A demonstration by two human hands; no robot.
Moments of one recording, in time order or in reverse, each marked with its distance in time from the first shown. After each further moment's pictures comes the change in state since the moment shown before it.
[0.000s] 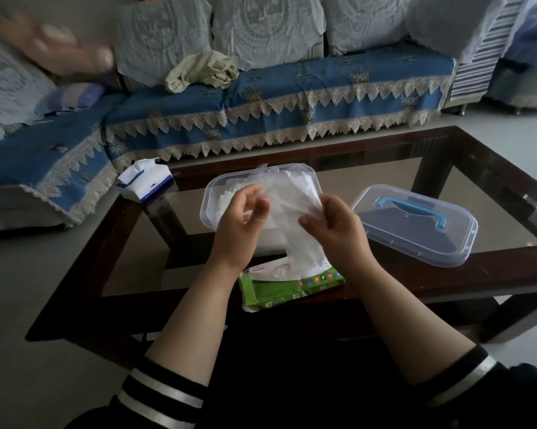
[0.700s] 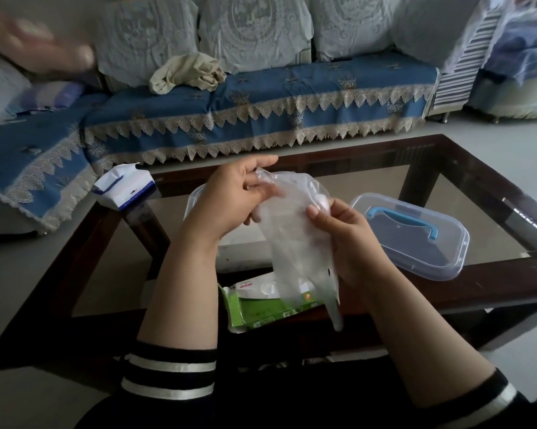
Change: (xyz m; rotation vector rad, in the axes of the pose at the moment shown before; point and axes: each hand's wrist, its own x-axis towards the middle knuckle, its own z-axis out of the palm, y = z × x) left_hand 0.059 0.045 -0.008 0.114 -0.177 0.056; right_hand 0.019 -0.010 -0.017 0.517 -0.102 0.264
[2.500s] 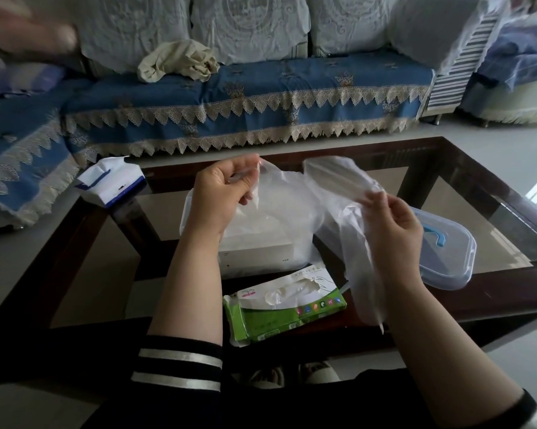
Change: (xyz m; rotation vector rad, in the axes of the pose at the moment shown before) left_hand 0.034 -0.060 -0.001 -0.376 0.274 -0.050; right_hand 0.009 -0.008 -0.006 -0.247 0.591 -0.321
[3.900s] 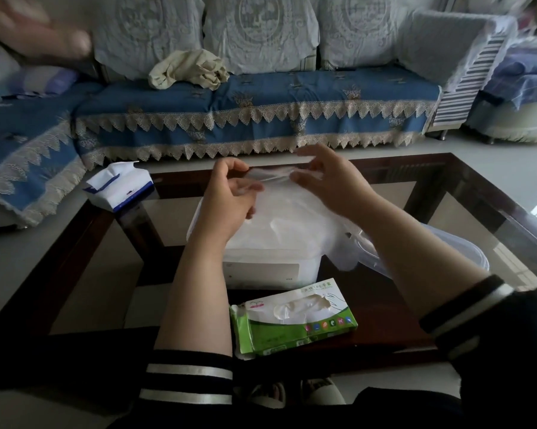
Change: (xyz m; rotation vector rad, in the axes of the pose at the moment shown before) left_hand 0.006 0.005 -0.011 0.116 -0.010 -0.073; right_hand 0.076 -0.016 0.085 -0.891 -0.610 -0.376
